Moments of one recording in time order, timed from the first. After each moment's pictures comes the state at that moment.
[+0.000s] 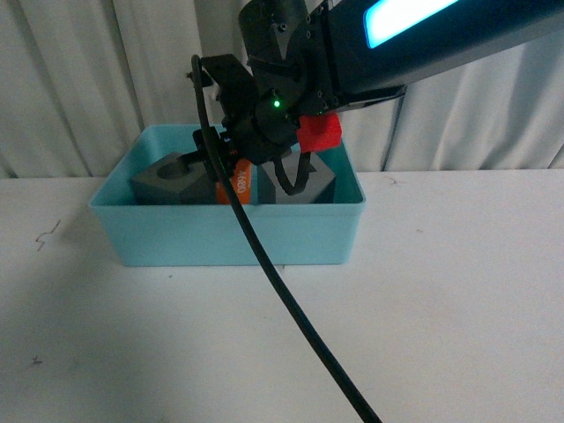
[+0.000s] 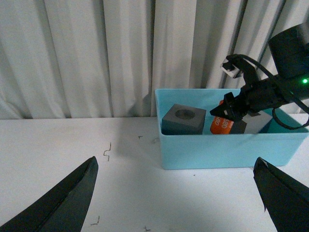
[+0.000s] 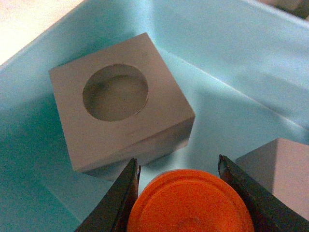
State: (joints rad) left arm 0.00 0.01 0.01 0.00 0.00 -0.01; right arm 0.50 2.61 2.18 -0.18 -0.20 -0.12
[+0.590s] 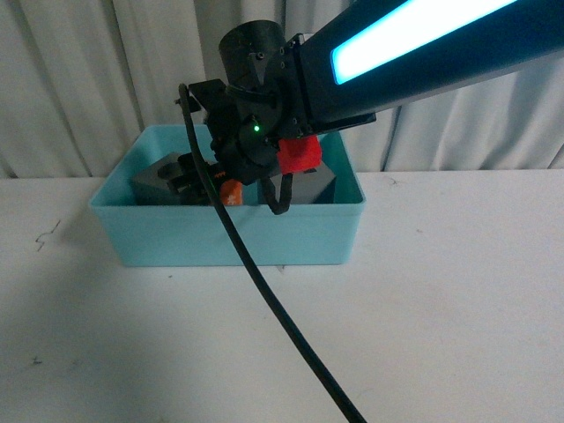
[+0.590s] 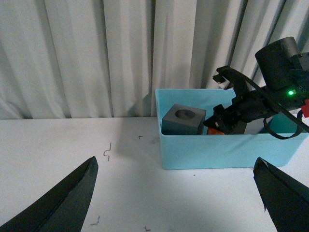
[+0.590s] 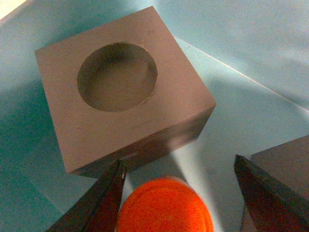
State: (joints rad) left arm 0.00 0.01 0.01 0.00 0.00 -0.01; right arm 0.52 2.68 2.24 -0.22 -0.16 -0.12
